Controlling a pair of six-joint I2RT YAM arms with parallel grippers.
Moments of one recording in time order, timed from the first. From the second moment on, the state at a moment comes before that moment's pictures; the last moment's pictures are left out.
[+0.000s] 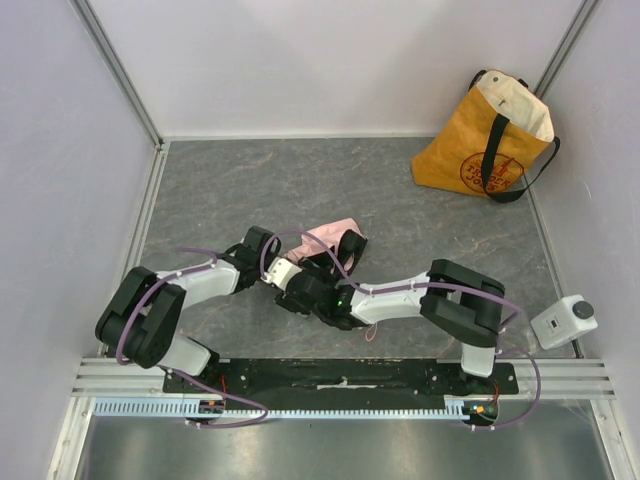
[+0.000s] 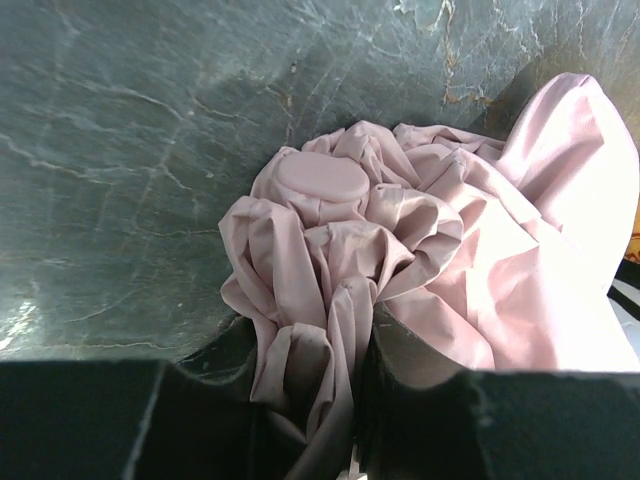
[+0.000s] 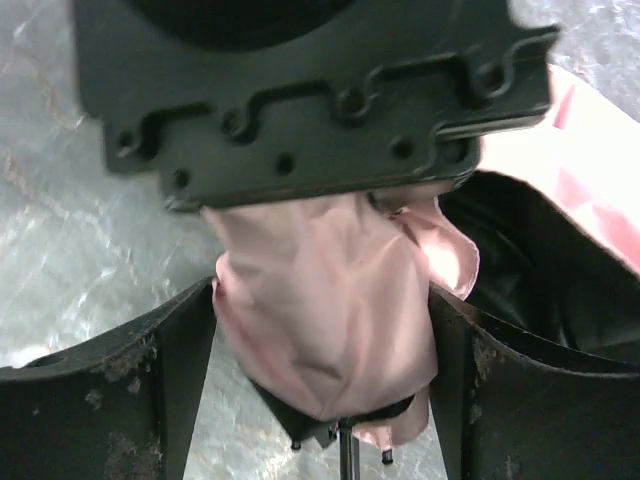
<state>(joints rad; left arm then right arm) -0.49 1.47 0.59 -0.10 0.10 -1.52 1.21 1.84 0.98 0.12 0.44 -0.12</state>
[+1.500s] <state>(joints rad) -0.41 0.65 0.09 0.08 0.05 -1.16 0.66 2.24 1.26 0.29 -1.04 0.26</state>
